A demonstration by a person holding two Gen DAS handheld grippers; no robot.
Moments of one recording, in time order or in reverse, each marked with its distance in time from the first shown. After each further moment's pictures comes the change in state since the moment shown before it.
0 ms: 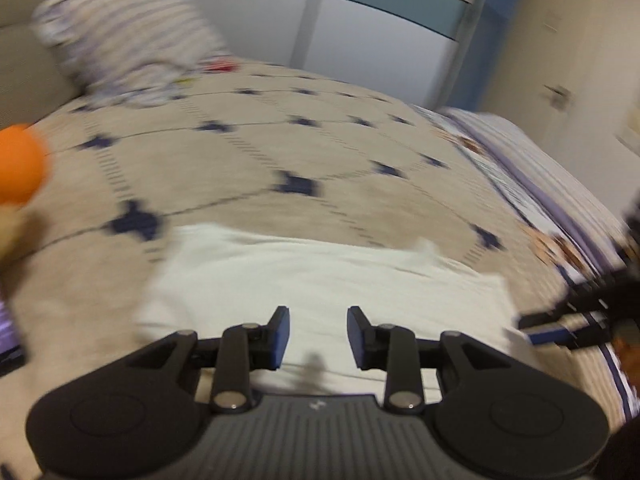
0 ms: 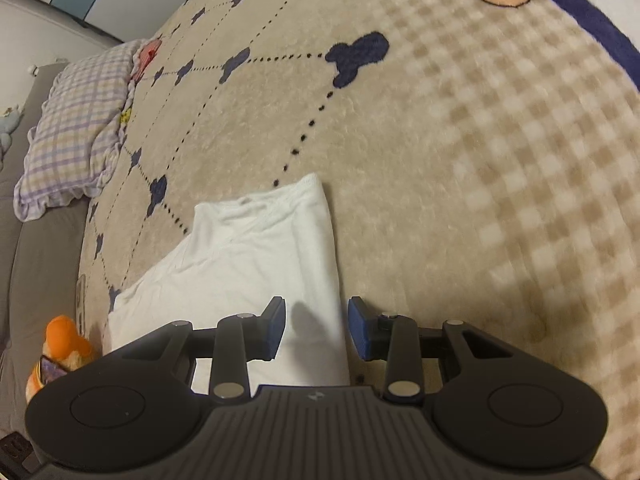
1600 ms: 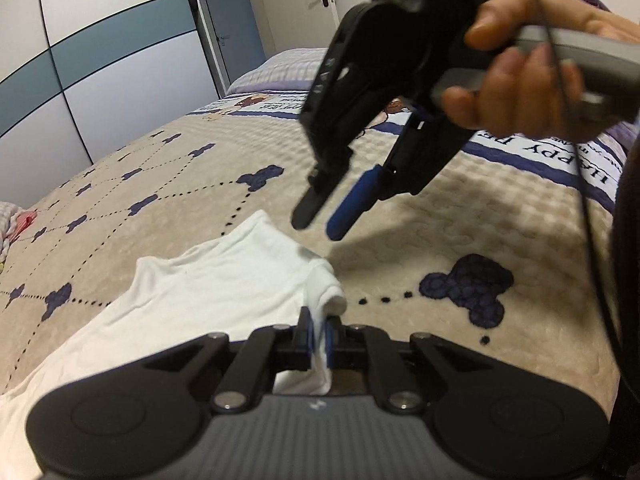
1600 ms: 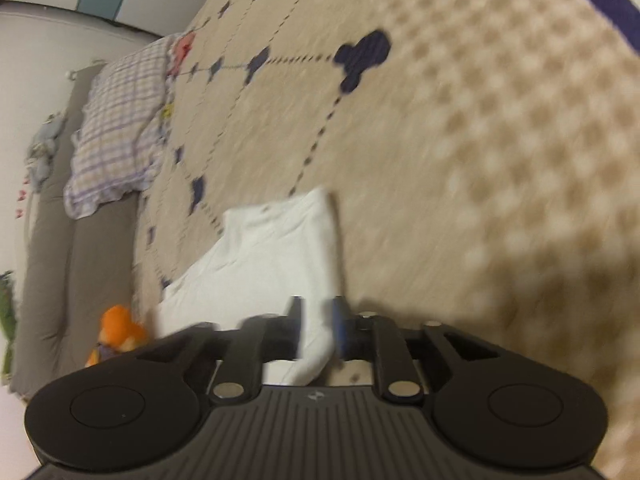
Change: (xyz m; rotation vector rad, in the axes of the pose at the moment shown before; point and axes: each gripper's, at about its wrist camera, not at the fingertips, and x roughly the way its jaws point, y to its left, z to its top) left arm 0.059 -0.173 -0.062 0.709 -0.016 -0.174; right arm -0.009 -0.037 0.035 0.038 0.076 0.174
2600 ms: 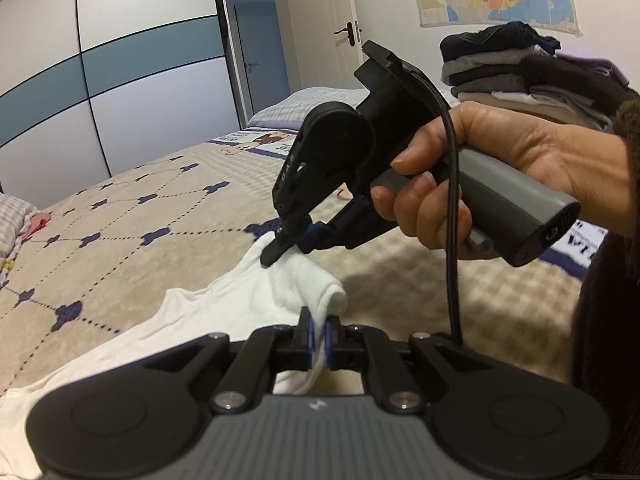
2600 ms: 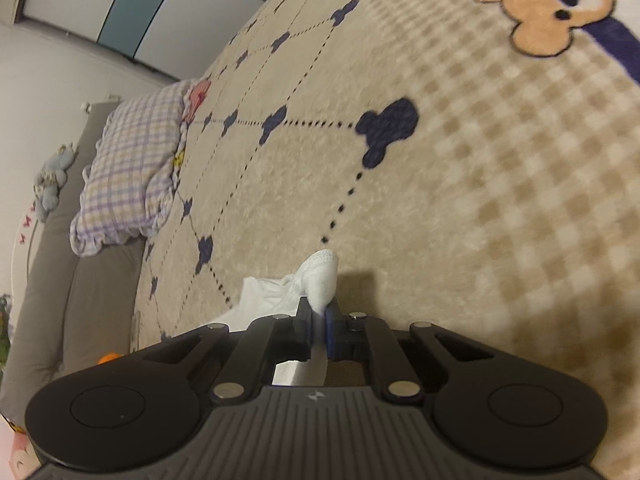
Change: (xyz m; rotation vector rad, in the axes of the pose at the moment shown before) left arm -0.028 -0.015 0.030 -0.114 -0.113 0.018; right arm 0.000 0.004 0.021 -0.027 -0.184 0.051
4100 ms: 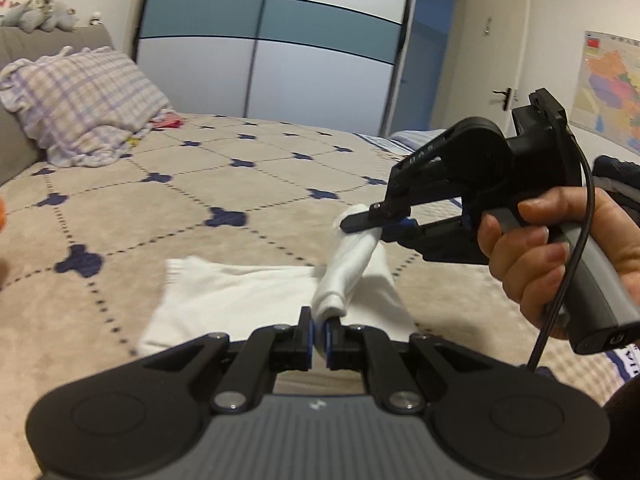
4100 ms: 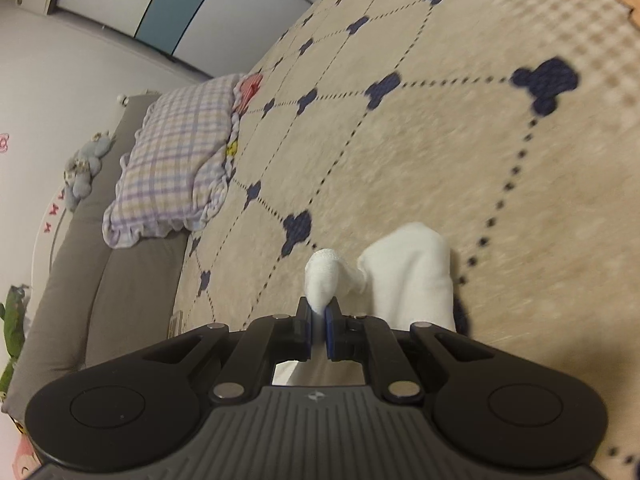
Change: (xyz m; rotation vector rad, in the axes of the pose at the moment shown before) left arm -0.073 0.135 -0.068 -0.477 -0.034 0.239; right arm 0.067 0.115 -0.062 -0.062 -0.030 0.077
